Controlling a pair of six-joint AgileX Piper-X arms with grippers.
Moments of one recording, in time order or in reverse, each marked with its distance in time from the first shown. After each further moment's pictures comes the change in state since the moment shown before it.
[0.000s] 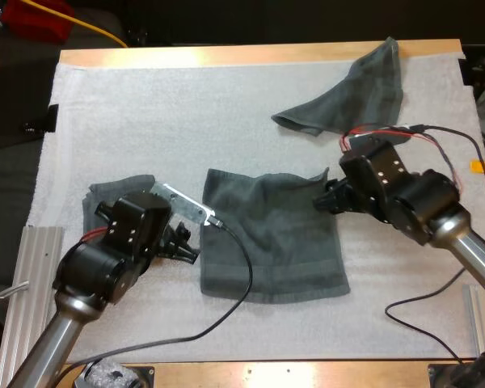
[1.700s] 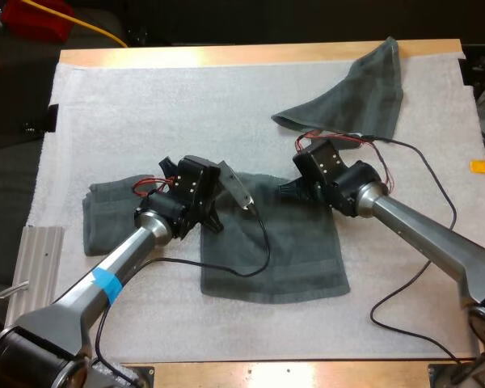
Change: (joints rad) left arm 0.000 0.588 0.003 -0.535 -0.061 0.429; right arm 0.000 0.458 0.000 -0.401 0.021 0.133
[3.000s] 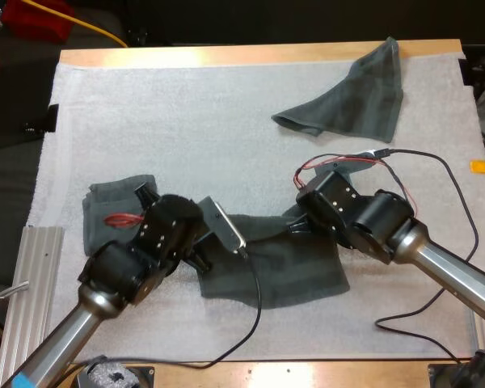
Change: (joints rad) left arm -0.158 -0.486 0.000 0.387 -0.010 -0.080; right arm 0.182 -0.355 0.000 0.404 0.130 -0.001
